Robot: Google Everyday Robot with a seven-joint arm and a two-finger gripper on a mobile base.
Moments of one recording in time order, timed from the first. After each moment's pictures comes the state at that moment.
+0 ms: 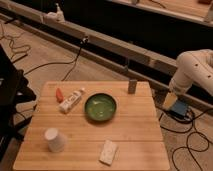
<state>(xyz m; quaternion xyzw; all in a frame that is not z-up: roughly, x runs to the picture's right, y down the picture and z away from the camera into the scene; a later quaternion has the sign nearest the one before) 0.352 0.056 0.727 -0.27 0.10 0.31 0.91</state>
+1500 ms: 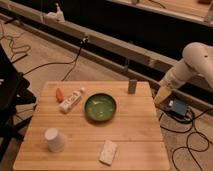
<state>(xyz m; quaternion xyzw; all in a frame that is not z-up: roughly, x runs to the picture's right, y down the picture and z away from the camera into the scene) 0.257 0.016 0.710 -0.33 -0.17 0.30 0.88</state>
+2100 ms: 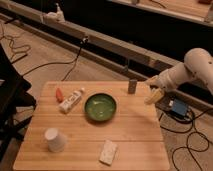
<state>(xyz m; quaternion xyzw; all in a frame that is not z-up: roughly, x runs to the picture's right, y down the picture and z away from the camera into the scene) 0.217 0.049 0.702 -0.28 -0.24 0.19 0.91</state>
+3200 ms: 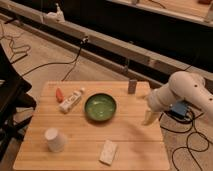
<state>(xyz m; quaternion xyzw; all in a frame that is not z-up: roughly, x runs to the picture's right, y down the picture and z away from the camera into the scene) 0.158 0.119 0.692 -0.28 -0.24 0.05 0.93</state>
